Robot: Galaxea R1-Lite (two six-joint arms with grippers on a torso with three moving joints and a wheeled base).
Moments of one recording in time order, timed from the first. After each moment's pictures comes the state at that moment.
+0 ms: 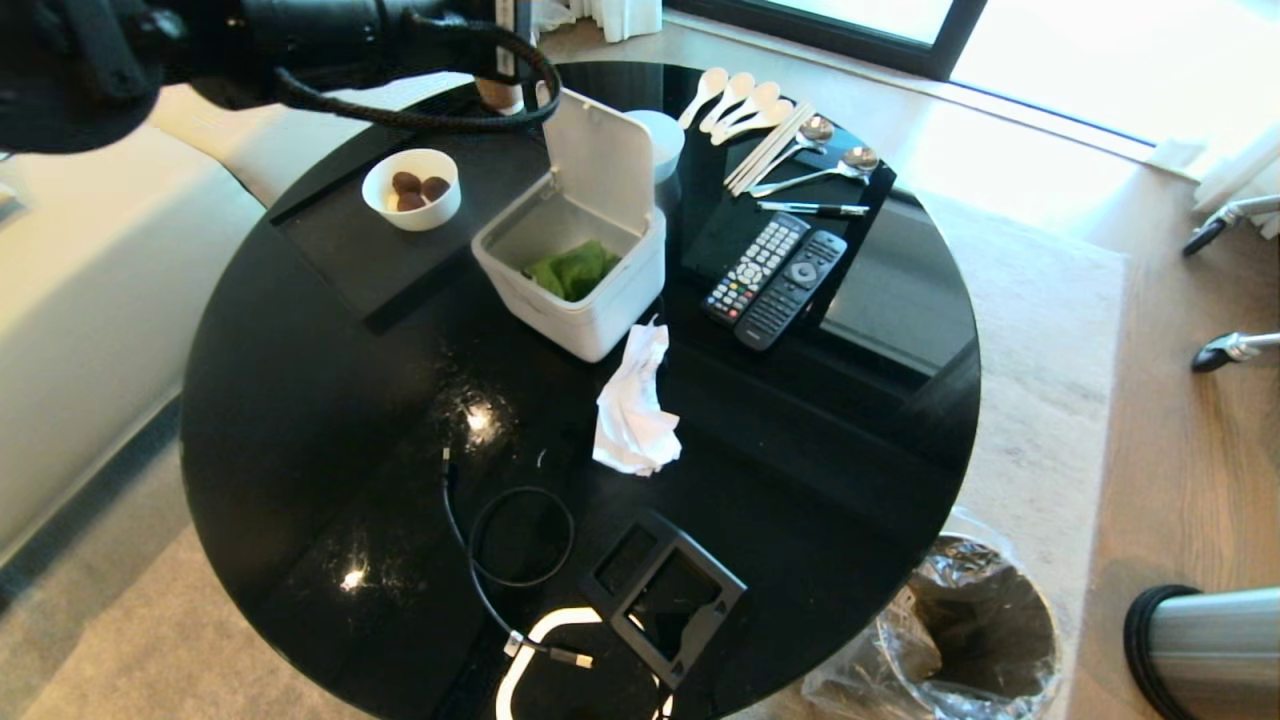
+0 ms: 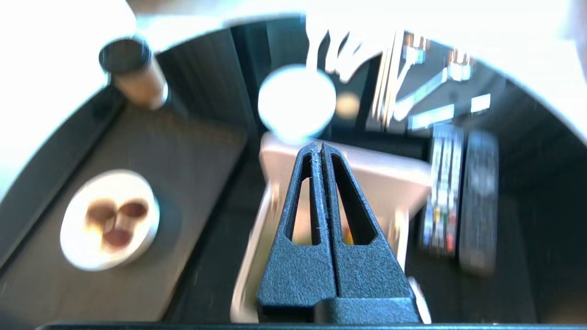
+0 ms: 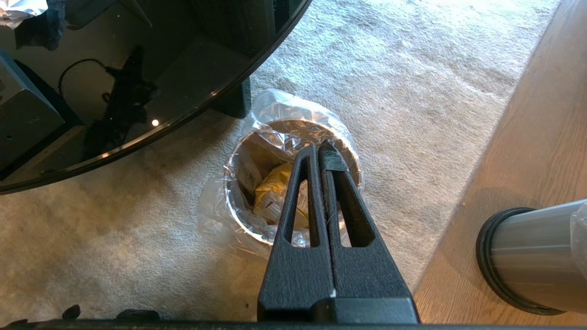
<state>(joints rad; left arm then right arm) -0.53 1.80 -1.90 -0.04 0.16 0.21 0.01 0.00 0.00 0.00 0.05 -0.03</state>
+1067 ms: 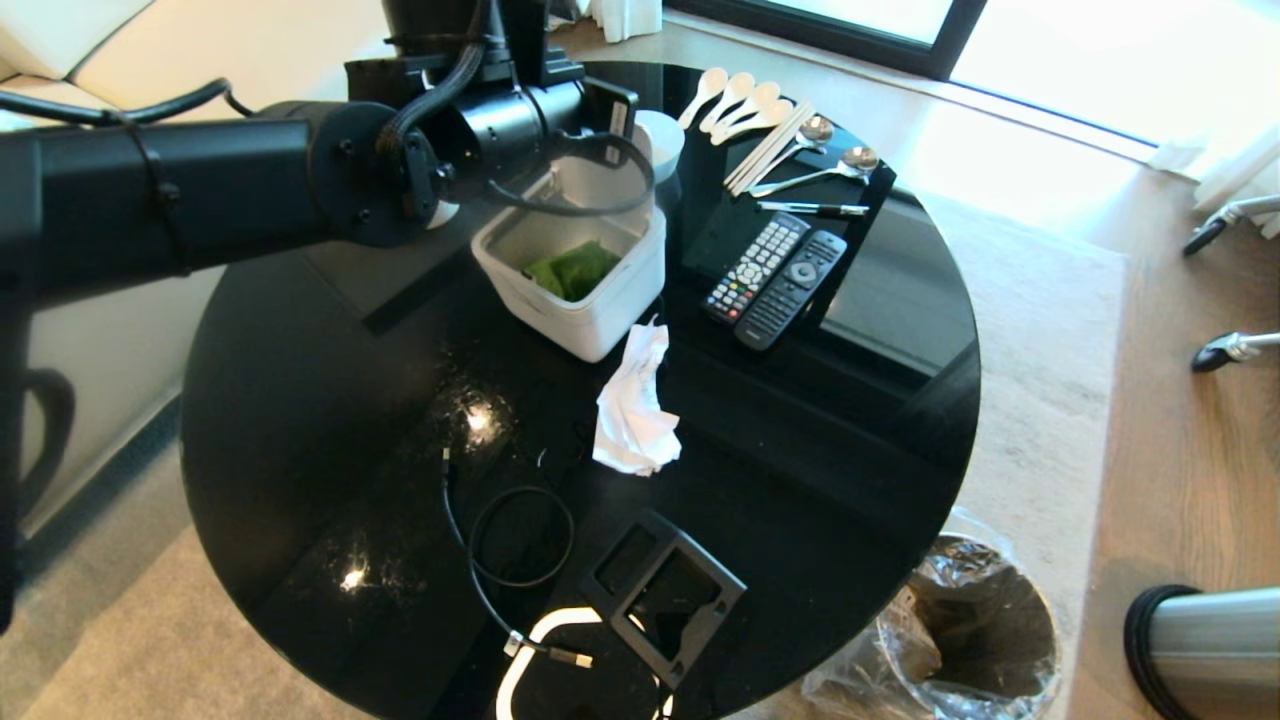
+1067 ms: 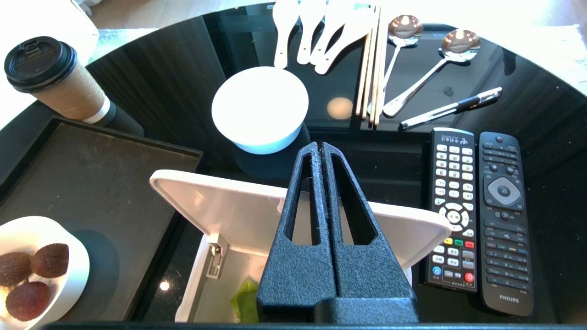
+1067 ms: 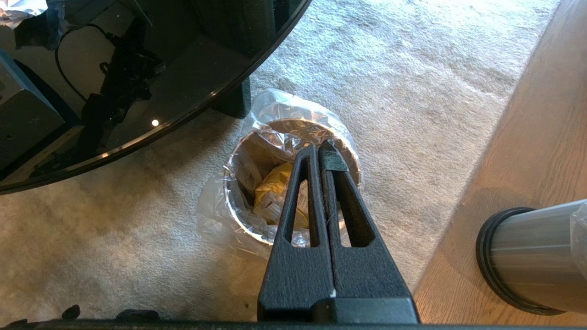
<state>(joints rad) -0.54 2.06 -2.01 -0.16 0.12 0.26 0.01 0.00 0.00 0.00 0.05 -0.03</state>
